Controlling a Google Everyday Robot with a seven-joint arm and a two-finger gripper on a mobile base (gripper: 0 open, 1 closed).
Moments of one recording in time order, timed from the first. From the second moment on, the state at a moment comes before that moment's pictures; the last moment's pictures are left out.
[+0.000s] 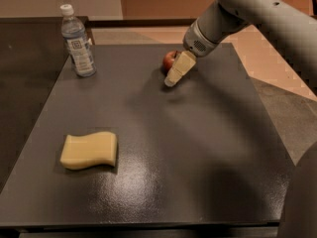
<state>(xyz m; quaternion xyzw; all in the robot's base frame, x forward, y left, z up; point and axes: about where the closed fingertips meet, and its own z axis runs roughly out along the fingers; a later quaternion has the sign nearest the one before) 0.685 -0.064 0.862 -0.56 0.77 0.12 0.28</state>
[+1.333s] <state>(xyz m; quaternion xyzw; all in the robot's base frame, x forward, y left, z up) 0.690 -0.047 0.880 -0.56 0.76 0.14 0.28</state>
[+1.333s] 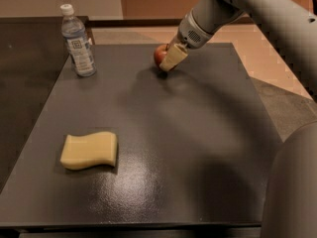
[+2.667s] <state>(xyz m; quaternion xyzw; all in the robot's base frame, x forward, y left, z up) 0.658 0.077 0.898 -0.61 0.72 0.18 0.28</state>
